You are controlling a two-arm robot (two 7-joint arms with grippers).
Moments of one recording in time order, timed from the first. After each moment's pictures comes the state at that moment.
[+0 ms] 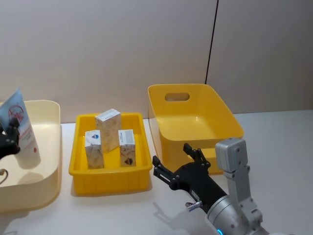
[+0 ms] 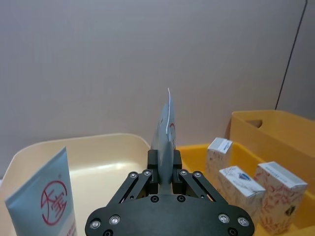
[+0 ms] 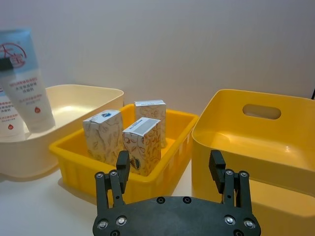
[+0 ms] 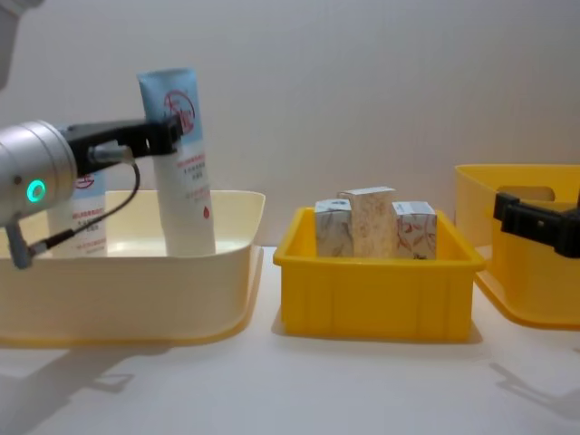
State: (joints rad) left arm -0.33 0.26 0.25 -1.55 -0.42 0.11 -0.12; right arm -0.01 0.34 -0.23 -1.77 0.29 0.03 0.07
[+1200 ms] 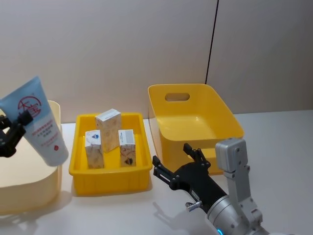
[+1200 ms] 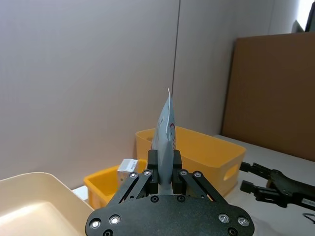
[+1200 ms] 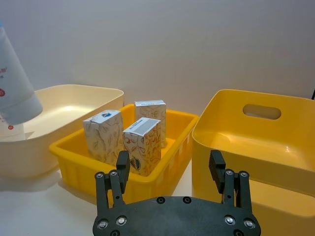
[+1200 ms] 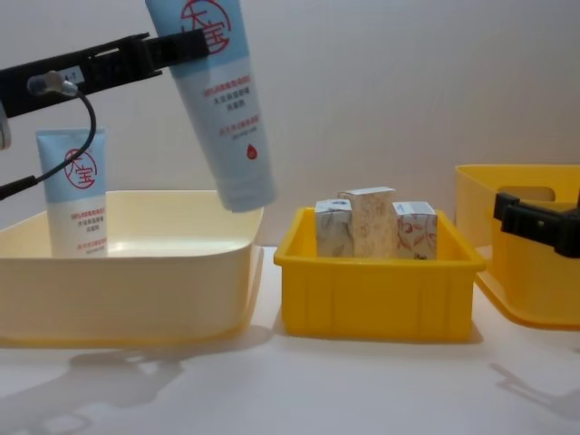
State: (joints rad) left arm -0.34 0.41 0.22 -1.58 -0.71 0.07 -0.60; right arm -0.01 0.34 -0.23 -1.77 0.29 0.03 0.07
